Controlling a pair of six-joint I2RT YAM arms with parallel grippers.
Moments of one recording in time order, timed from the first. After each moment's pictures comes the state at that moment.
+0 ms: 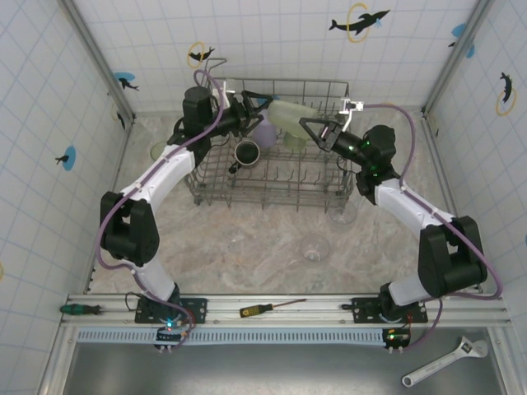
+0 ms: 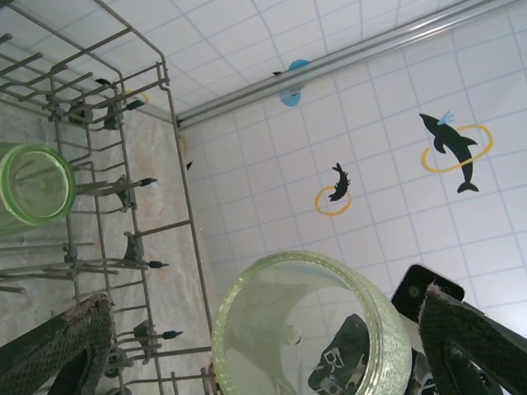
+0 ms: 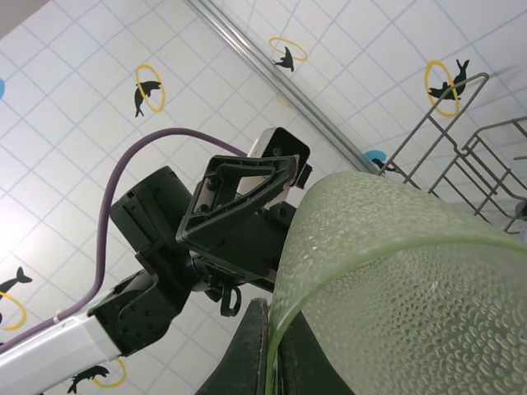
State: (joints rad) left arm -0.37 1.74 1.44 0.15 0.76 -1.08; right arm 0.34 1.48 0.94 0.78 -0.72 0.97
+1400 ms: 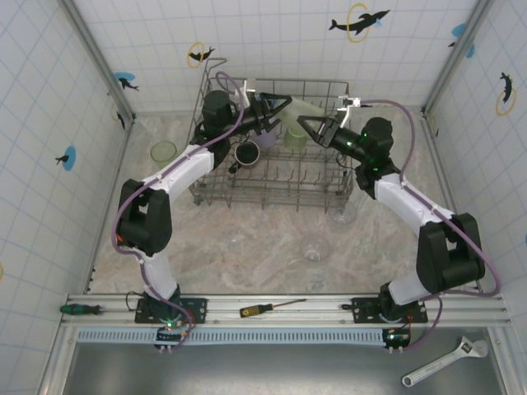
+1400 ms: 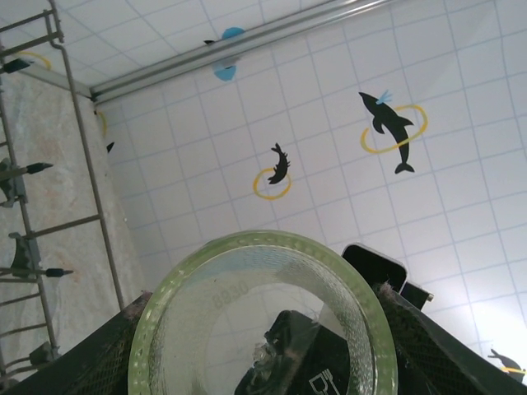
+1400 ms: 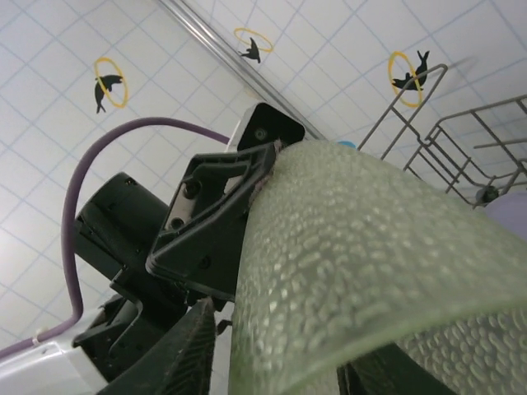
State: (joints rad) left arm -0.46 1.87 1.50 0.42 0.78 -1.27; right arm 0.32 1.48 1.01 0.60 -0.70 0.89
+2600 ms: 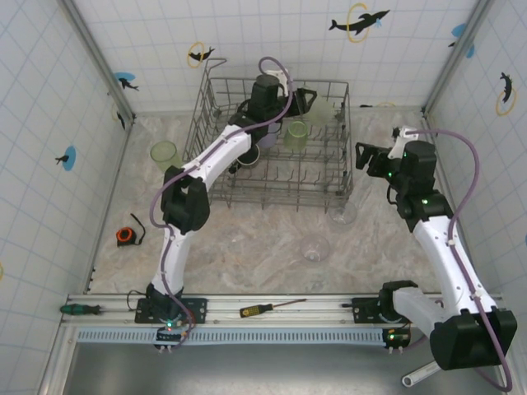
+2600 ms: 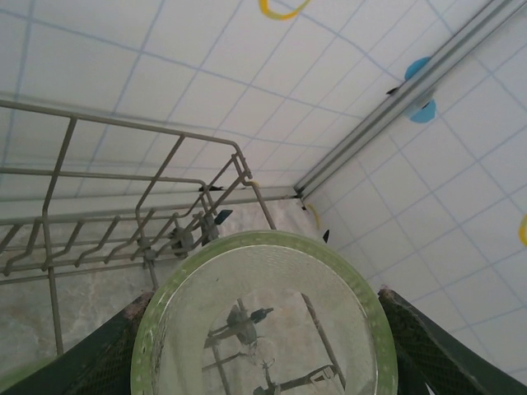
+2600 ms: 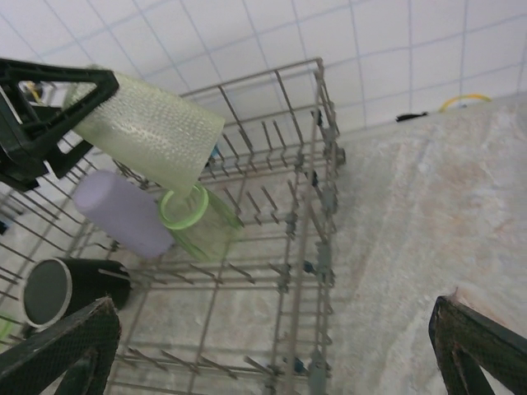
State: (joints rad) left arm -0.60 2.27 2.14 -0.13 0.26 -0.57; right arm 0.13 1.00 0.88 -0.26 -0.11 0.31
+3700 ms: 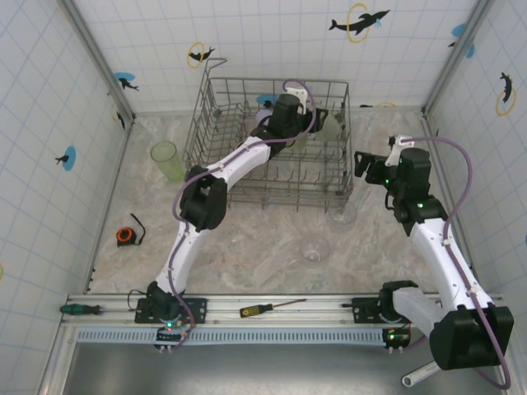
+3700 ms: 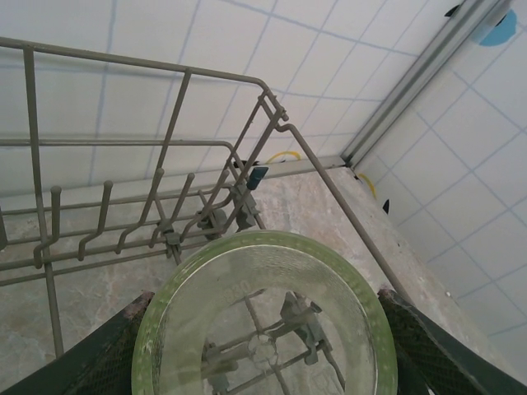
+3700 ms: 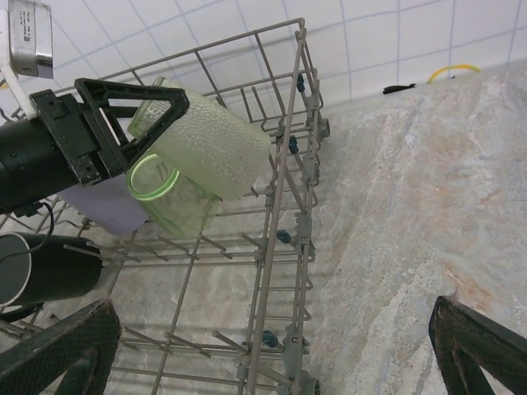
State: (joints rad) left arm -0.67 2.44 2.17 -0.03 0.14 -0.42; right arm 0.12 1.00 0.80 -0.21 -0.11 0.29
